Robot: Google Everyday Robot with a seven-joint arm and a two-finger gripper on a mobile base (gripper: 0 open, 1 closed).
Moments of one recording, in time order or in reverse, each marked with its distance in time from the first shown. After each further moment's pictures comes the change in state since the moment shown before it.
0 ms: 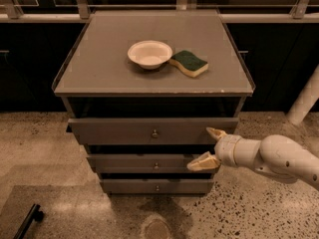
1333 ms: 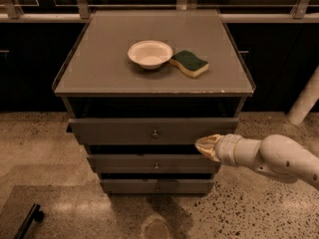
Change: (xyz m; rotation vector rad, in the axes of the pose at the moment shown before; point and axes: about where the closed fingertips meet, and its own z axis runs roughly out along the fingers) arm 0.000 0.000 0.000 0.000 0.000 0.000
